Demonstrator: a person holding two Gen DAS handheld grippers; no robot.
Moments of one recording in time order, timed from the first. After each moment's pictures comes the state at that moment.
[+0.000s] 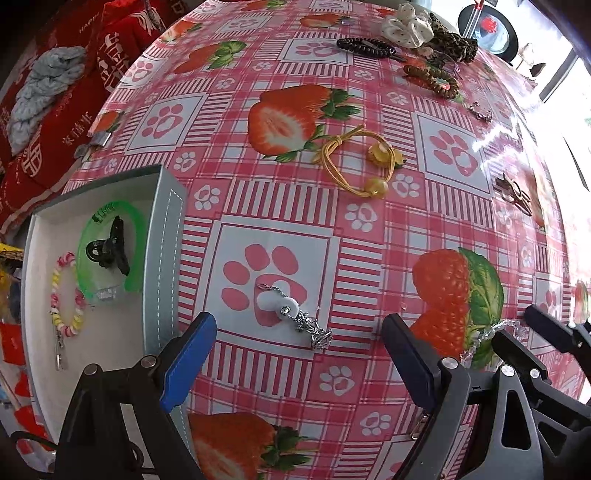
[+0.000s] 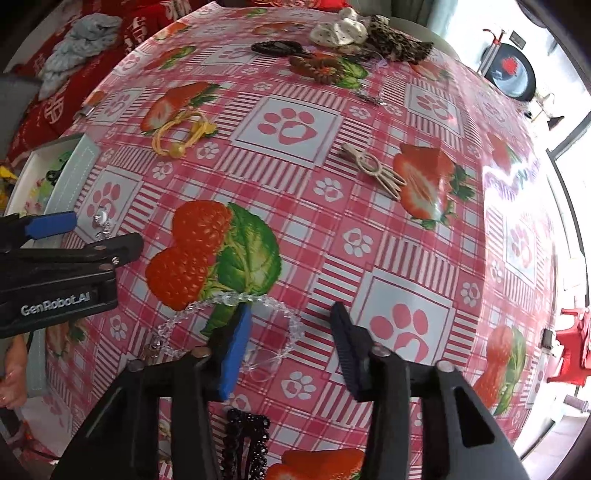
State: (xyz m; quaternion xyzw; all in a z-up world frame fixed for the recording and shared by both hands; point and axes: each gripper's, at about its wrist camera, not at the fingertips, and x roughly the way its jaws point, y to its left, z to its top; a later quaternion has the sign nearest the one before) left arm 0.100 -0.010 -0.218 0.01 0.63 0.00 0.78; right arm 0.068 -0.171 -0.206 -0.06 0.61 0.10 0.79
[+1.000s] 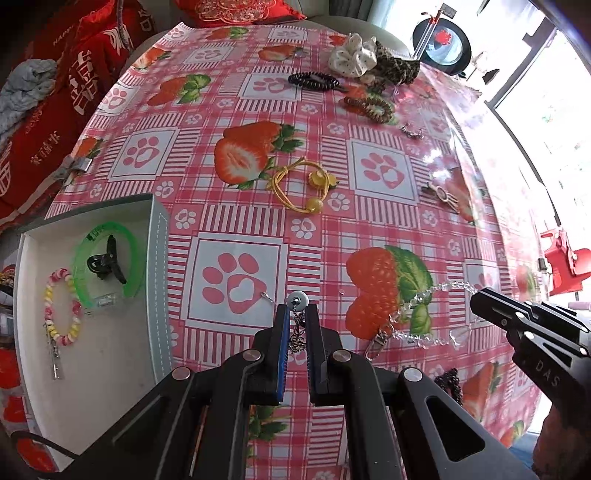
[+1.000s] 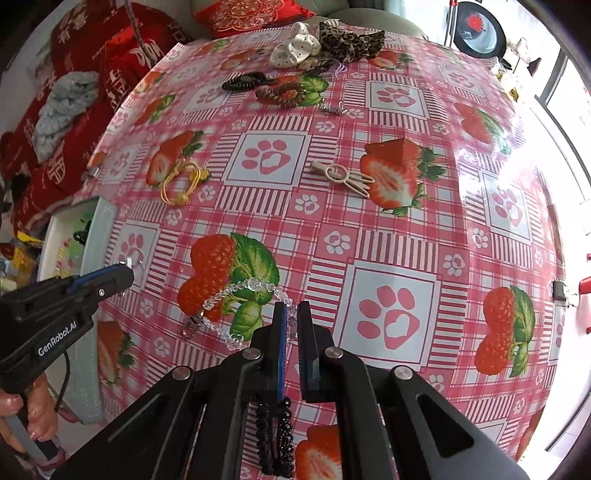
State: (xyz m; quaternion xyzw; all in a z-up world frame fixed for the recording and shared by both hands) left arm 0.071 -0.011 -0.168 -0.02 0.60 -0.09 0.80; right arm 0.065 -0.208 -0.179 0.07 0.60 0.09 0.79
